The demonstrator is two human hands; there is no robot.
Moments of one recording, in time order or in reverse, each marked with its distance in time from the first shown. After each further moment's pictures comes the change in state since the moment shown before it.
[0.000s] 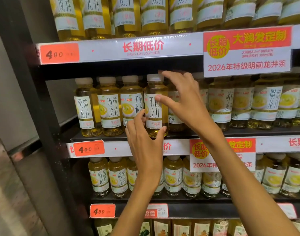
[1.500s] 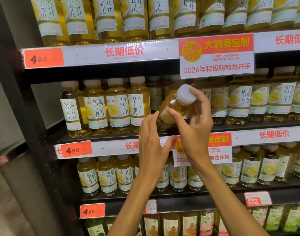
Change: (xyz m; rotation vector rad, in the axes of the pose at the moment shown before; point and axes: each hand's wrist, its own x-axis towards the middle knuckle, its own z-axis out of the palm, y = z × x) left_hand -0.024 0.014 0.018 -0.052 -0.274 0.242; right_hand -0.076 0.004 -0.010 0.676 0.492 0.181
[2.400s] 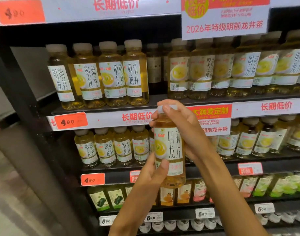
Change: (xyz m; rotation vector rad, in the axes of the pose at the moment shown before) left_hand -0.118 0.001 -0.042 -0.820 -0.528 -0.759; right_hand -0.044 -0.005 -0.020 0.380 -0.448 0.702
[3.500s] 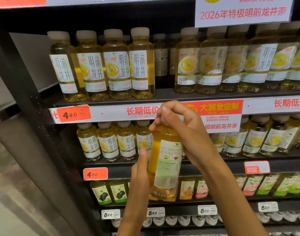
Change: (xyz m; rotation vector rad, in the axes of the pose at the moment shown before) left_hand 0.005 -0.014 -0.008 -0.101 0.238 0.033; right_hand -0.013 0.002 0.019 -0.150 -0.025 -0.076
